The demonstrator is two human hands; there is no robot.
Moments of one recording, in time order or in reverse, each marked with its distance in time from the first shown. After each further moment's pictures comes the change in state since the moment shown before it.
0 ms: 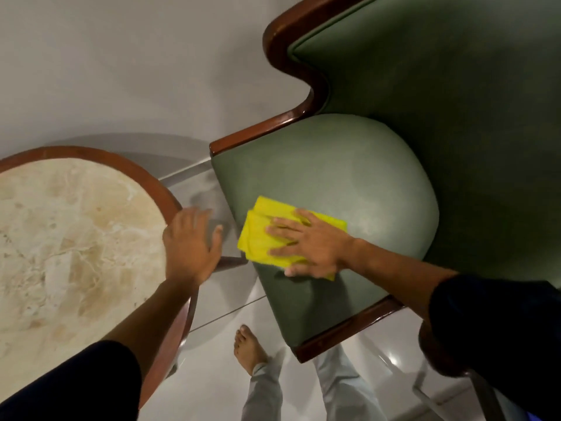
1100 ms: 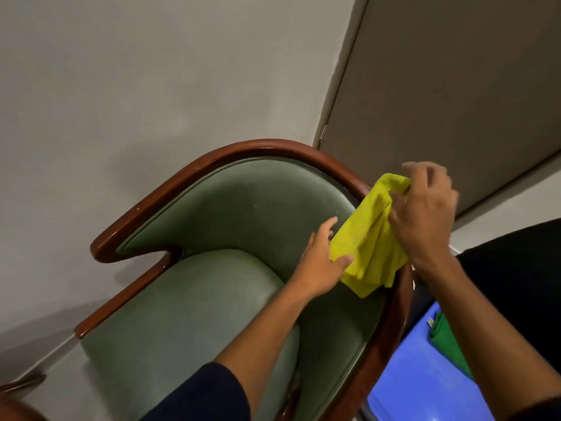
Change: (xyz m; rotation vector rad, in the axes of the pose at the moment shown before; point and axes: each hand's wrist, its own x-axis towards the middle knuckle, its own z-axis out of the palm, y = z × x) left_hand 0.067 0.509 -0.083 -0.891 -0.676 0.466; right_hand -0.360 0.165 -0.237 -0.098 0.989 1.551
